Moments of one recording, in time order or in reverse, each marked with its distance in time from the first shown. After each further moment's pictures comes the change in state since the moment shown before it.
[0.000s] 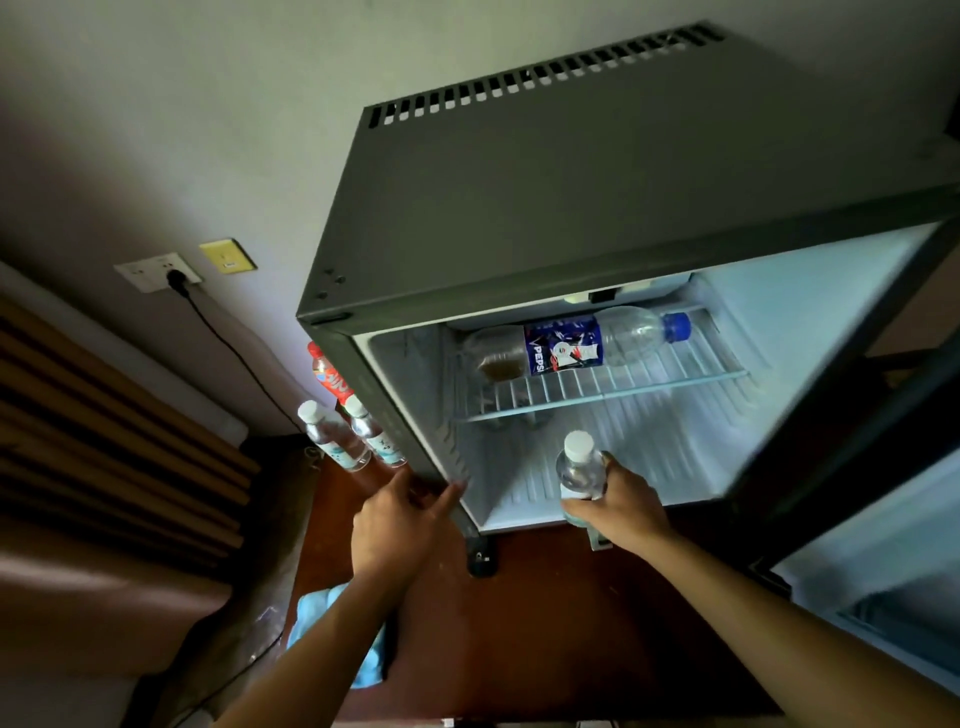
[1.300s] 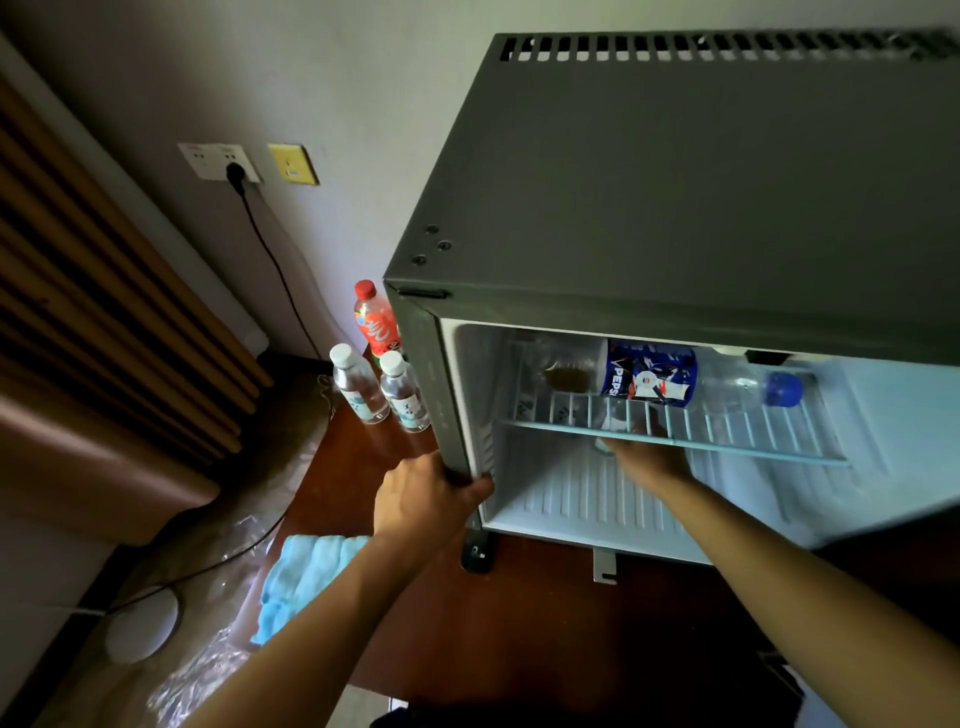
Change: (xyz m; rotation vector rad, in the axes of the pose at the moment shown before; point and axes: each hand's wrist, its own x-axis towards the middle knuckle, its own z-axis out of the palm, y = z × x) left_hand 0.021 0.009 0.013 0.113 -0.053 -0.071; right_hand 0.126 -0.017 -0.014 -0.190 -0.079 0.043
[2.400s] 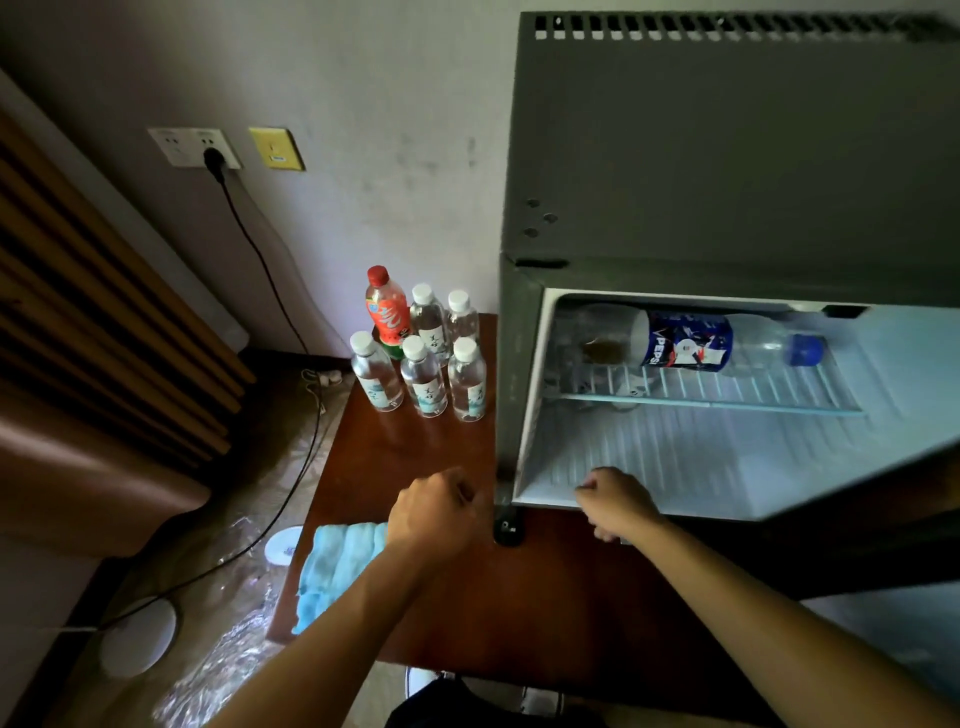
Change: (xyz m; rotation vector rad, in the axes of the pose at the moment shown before) left_hand -0.021 -0.055 -0.004 -0.070 -0.252 0.046; right_hand -0.104 -0.047 0.063 -0.158 -0.207 0.142
